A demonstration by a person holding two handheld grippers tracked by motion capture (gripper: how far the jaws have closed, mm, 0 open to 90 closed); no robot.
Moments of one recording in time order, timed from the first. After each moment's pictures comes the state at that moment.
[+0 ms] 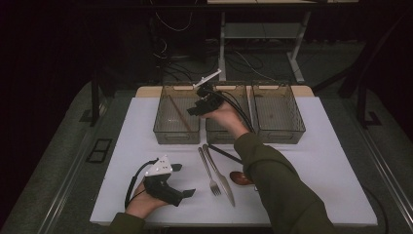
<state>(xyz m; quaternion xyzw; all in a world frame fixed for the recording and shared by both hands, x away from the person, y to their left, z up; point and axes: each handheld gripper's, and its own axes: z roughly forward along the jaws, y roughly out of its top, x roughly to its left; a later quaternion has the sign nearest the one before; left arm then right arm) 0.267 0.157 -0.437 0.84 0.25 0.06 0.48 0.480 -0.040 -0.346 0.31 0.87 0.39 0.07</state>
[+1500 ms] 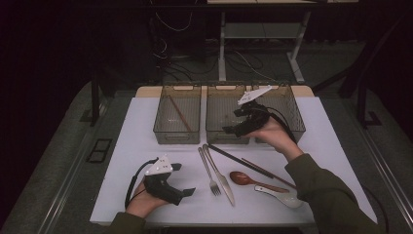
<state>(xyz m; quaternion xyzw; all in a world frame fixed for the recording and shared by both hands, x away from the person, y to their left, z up) 0.269 0.158 -0.438 0.84 0.26 0.06 0.48 0.411 -0.160 -0.346 0.26 0.87 0.42 0.08</state>
